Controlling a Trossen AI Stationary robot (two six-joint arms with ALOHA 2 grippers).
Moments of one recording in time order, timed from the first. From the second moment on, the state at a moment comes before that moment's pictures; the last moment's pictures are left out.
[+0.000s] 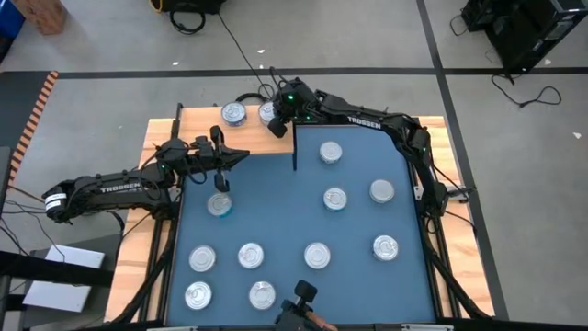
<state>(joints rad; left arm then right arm) 0.41 0.78 0.36 0.56 0.24 0.05 -0.50 2.15 1.91 -0.40 0.09 0.00</state>
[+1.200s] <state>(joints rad) 0.41 0.78 0.36 0.55 0.24 0.05 -0.40 2.06 1.98 -0.46 -0.10 -0.17</state>
